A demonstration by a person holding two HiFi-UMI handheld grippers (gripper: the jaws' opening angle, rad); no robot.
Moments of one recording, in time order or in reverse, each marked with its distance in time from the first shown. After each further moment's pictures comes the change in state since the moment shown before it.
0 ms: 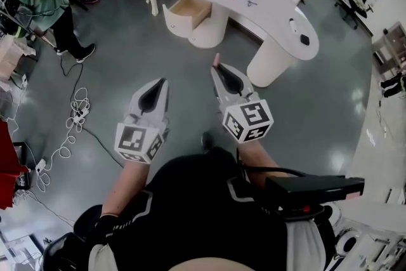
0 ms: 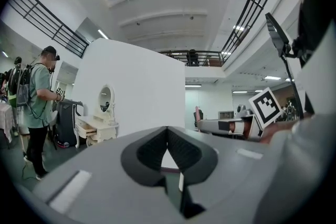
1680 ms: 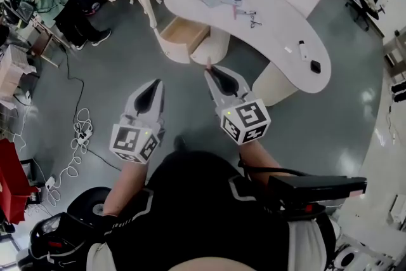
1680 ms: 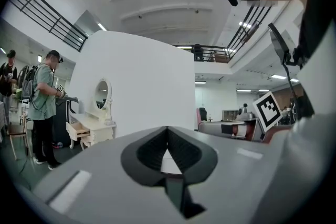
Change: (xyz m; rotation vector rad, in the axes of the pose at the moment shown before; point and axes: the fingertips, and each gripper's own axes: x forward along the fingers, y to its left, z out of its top) left arm 0.228 0.089 0.002 -0.014 0.029 0.006; right arm 0.171 -0.163 0.020 0.010 0.019 0.078
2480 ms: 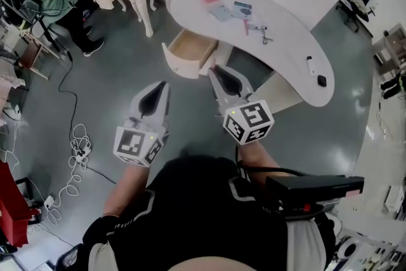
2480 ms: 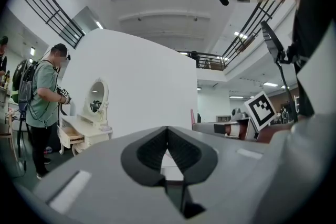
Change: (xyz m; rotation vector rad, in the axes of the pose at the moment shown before) left arm 0.039 0.132 0.012 -0.014 -0.056 -0.106; right arm 0.142 0.010 0.017 -0.011 -0.001 -0.095
